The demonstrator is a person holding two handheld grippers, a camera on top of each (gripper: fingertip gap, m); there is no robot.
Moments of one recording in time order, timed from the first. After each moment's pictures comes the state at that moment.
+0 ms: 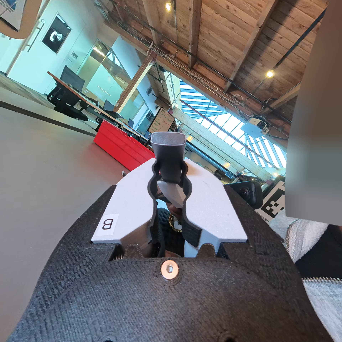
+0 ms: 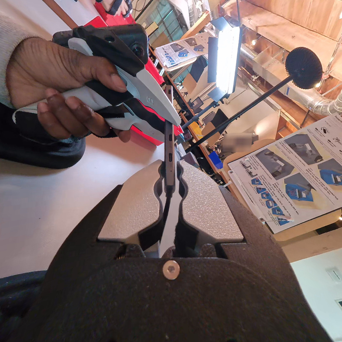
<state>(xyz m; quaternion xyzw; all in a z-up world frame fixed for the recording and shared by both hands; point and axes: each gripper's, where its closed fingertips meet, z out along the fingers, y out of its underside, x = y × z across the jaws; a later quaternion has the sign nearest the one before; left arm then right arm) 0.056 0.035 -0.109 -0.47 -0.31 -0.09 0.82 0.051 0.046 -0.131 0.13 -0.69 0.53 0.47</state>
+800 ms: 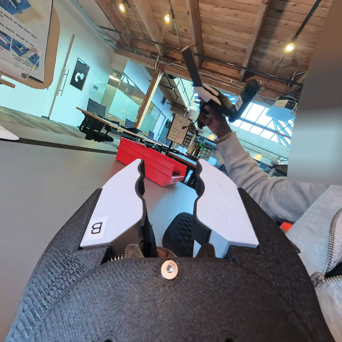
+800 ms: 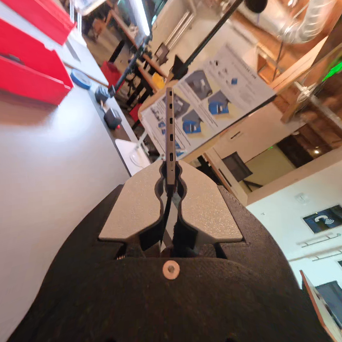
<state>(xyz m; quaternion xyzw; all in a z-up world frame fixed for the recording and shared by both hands) 0.057 0.036 -0.103 -0.50 -0.27 0.02 0.82 -0.065 0.289 0.082 -0.01 -0.72 0.48 0.49</state>
